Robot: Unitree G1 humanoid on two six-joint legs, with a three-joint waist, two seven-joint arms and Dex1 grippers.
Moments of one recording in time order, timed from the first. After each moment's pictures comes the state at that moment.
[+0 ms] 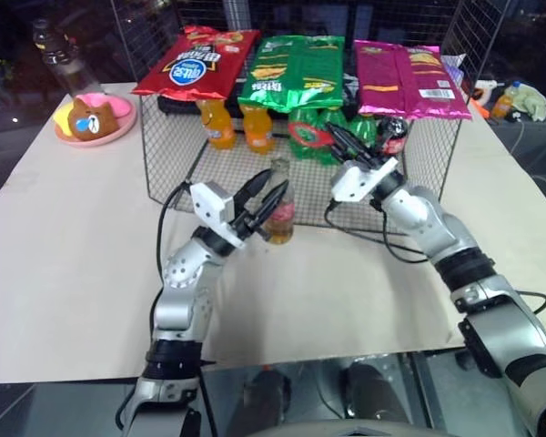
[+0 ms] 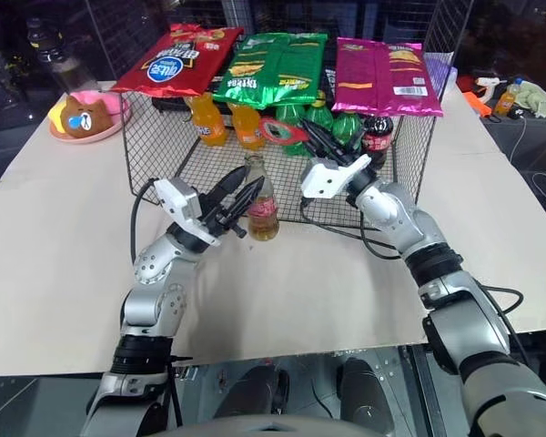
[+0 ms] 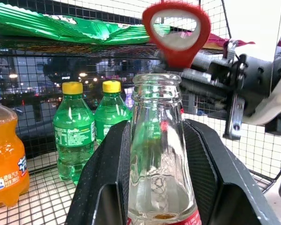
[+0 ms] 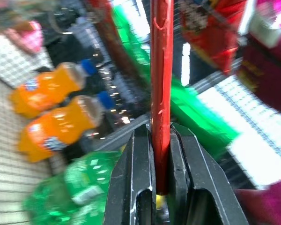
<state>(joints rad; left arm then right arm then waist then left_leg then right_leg) -0.27 0.24 0.03 -0.06 -0.38 -0.11 -0.69 -0.78 -0.34 0.31 0.52 -0.44 -0.63 0.10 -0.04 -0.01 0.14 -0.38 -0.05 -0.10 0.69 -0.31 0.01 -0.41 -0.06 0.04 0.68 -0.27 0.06</state>
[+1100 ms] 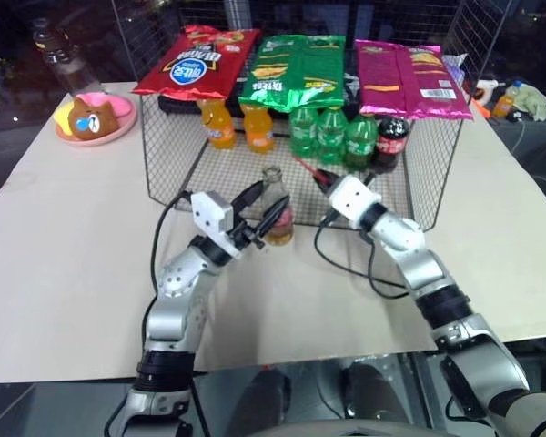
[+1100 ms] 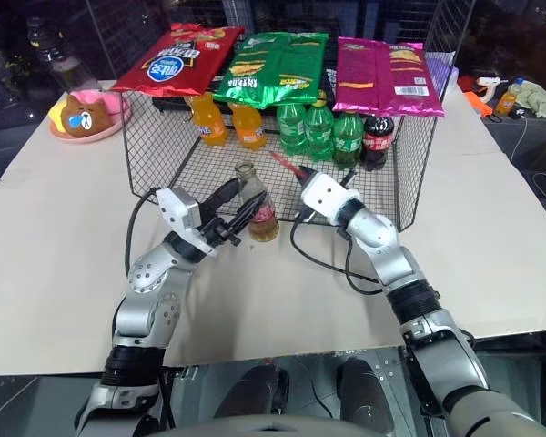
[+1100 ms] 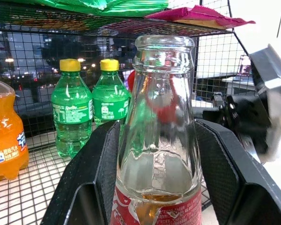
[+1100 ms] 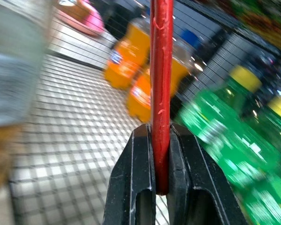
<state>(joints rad) -0.21 0.27 0.03 -0.11 -0.38 -0.07 -0.69 -0.59 -0.23 0.22 0.33 -0.18 -0.27 0.36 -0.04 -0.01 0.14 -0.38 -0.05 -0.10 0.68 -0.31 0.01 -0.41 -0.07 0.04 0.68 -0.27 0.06</state>
